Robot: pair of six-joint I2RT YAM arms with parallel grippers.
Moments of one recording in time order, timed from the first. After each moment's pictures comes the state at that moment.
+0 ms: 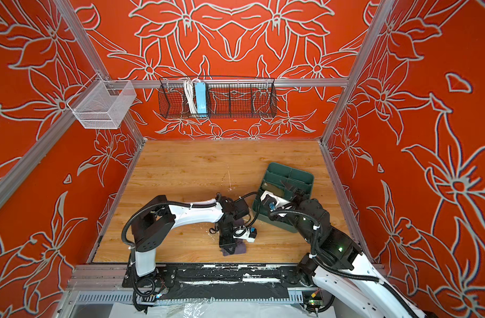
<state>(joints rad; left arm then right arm) -0.97 1.96 1.28 -0.98 0.51 0.46 0.78 0.53 0.76 -0.55 0.28 -0.75</state>
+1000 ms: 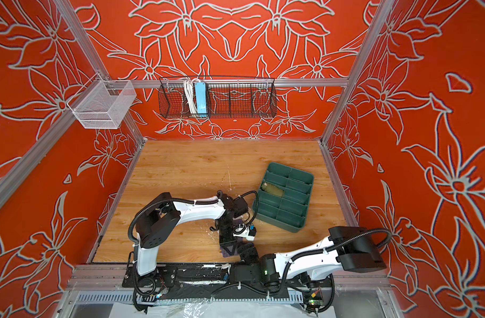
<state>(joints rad) -0.95 1.99 1.29 -1.02 0.58 0.46 1.63 1.29 0.51 -0.39 0.65 -0.42</state>
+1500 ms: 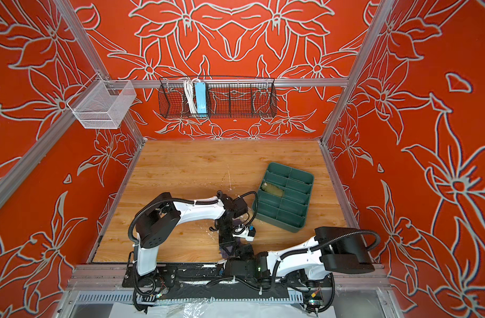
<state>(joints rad) -0.95 1.98 1.28 -1.03 0.58 0.45 1.59 1.41 0.51 -0.25 0.63 -0.44</state>
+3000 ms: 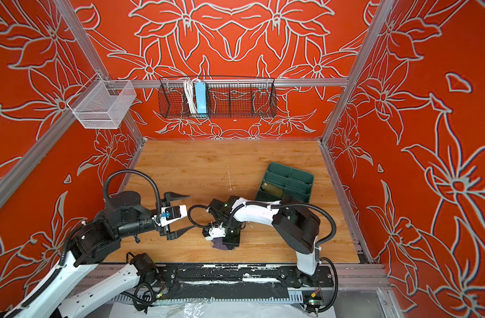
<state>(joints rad) -0.67 0.64 0.93 -0.79 0.36 0.69 1.02 1.89 1.24 -0.99 -0.38 -0.47</state>
